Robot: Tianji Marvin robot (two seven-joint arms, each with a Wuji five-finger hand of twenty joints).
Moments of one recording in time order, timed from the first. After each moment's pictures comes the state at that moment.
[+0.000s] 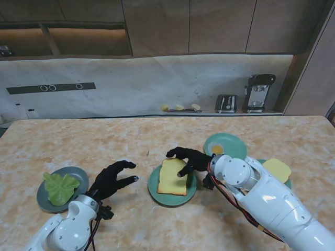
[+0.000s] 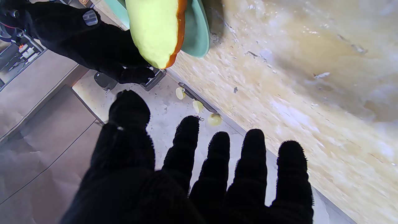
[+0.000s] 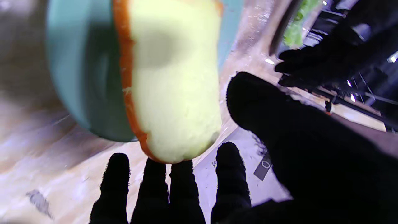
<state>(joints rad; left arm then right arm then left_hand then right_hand) 1.77 -1.13 -1.31 -1.67 0.46 -0.08 0.09 -1.12 -1.12 0.85 -1.26 -0.17 0.00 0.35 0.91 -0.16 -0.01 -0.03 0.49 0.19 0.41 0.34 0.40 0.23 0.30 0.33 0.36 0.25 0.28 0.36 0.04 0.31 0.68 0.41 0.59 -0.86 1.15 -0.01 0.17 -0.16 0.67 0.21 0.20 0.08 0.59 1.10 0.17 0.00 0.42 0.37 -0.07 0.07 0.83 0.67</state>
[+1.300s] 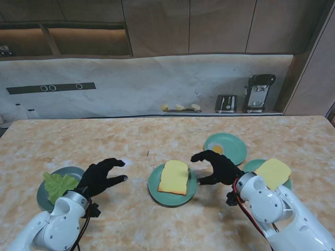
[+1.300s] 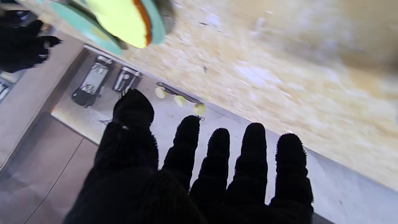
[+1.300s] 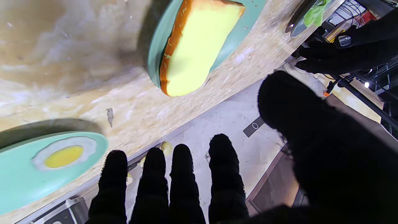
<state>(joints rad) 1.83 -1.11 -1.42 -1.77 0.68 -0.02 0.02 -1.59 -1.07 1.24 -1.66 -0.50 -0.08 0.22 0.95 -0.16 -0.01 -0.03 0.49 0.20 0.41 0.36 0.43 0.23 0.32 0.35 0.40 0.26 0.33 0.40 0.07 0.31 0.79 0.46 0.47 -0.79 1.01 -0.03 0.26 -0.07 0.73 0.22 0.20 0.08 0.61 1.10 0.24 0.01 0.41 0.28 -0.01 0.11 0.75 0.57</state>
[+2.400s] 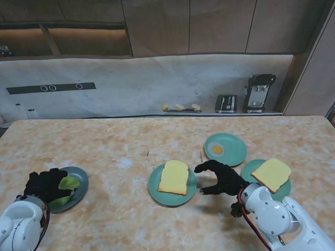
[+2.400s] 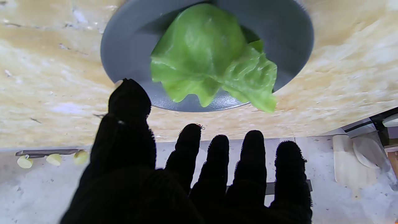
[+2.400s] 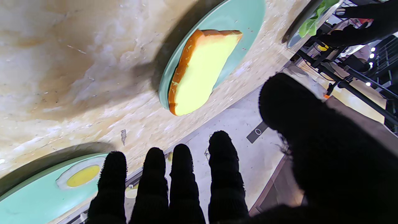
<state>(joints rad) 1.95 -1.06 -1.68 -1.82 1.11 0.17 -0.21 -1.67 -1.06 1.29 -1.69 -0.47 -0.10 0.24 0.95 -0.25 -0.01 -0.03 0.43 0.24 0.32 0.33 0.35 0.23 0.29 0.37 0.33 0.26 0.30 0.41 0.01 0.30 0.71 0.46 0.47 -0.75 0.98 -0.03 0.30 -0.07 0.73 0.22 0.20 0.08 0.61 1.10 0.24 0.01 0.41 0.28 -0.02 0.12 0.75 0.55</state>
